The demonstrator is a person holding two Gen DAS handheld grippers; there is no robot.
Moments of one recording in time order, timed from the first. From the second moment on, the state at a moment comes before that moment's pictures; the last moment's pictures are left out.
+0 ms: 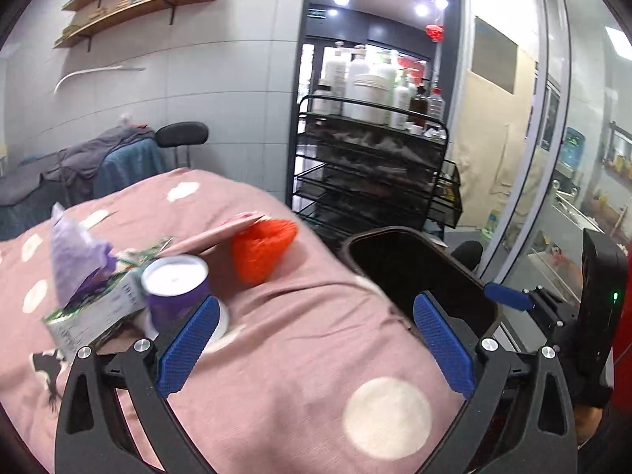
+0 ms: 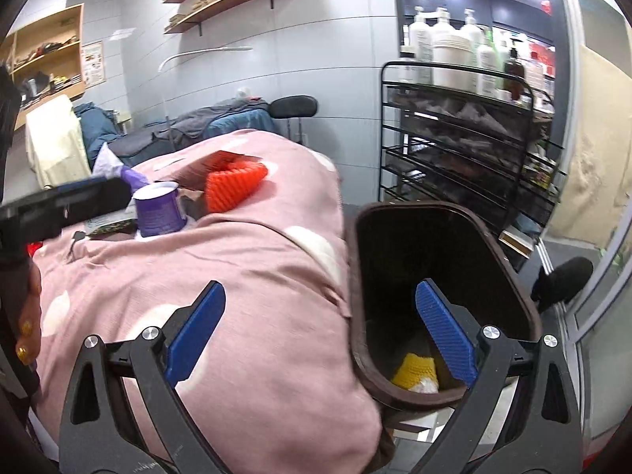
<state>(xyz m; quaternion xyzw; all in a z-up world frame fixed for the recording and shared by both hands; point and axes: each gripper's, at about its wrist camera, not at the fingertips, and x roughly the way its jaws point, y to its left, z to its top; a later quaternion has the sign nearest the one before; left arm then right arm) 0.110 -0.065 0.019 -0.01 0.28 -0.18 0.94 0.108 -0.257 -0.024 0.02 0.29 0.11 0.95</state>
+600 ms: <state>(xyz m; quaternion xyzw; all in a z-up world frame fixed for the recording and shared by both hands) 0.119 0.053 0.008 -0.03 0.30 -0.04 0.95 0.160 -0.174 -0.002 0.00 0.30 0.20 0.93</state>
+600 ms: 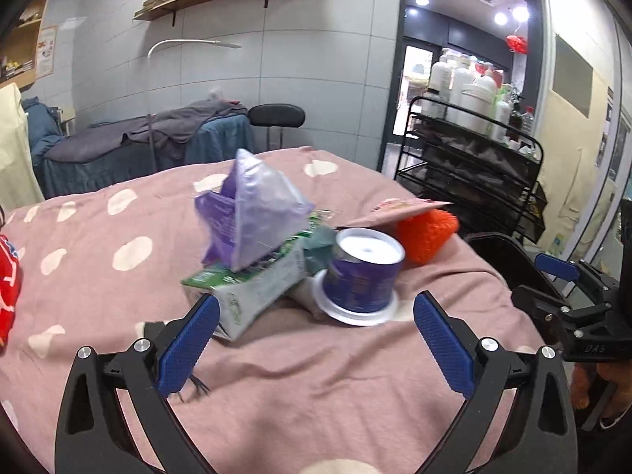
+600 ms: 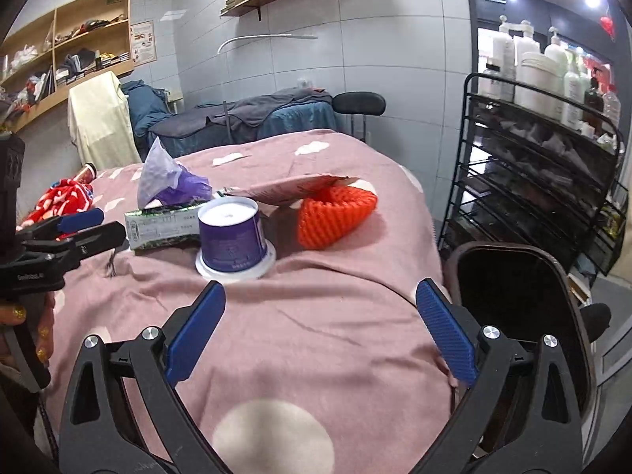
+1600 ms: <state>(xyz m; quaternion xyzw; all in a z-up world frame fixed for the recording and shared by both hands) 0.237 0.108 0.007 -0.14 0.42 -0.02 0.89 0.285 -0.028 -0.019 -0.42 0.26 0.27 0.83</state>
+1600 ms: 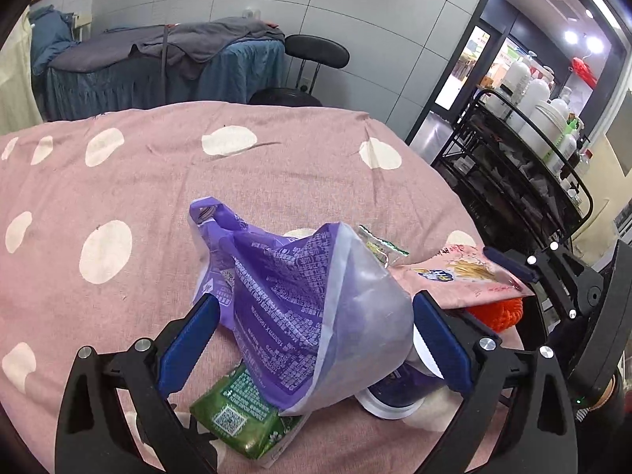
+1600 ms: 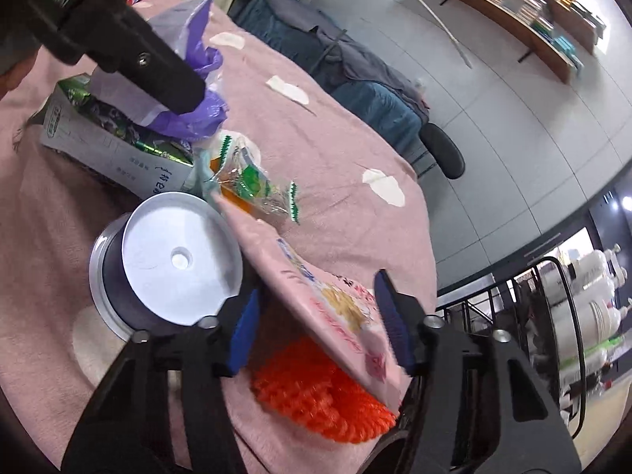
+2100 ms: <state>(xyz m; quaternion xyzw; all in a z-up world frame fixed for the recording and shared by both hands) 0.224 0.139 0.009 -0.18 0.40 -0.01 0.90 0.290 -0.028 0.000 -0.34 0.26 0.28 0.86</state>
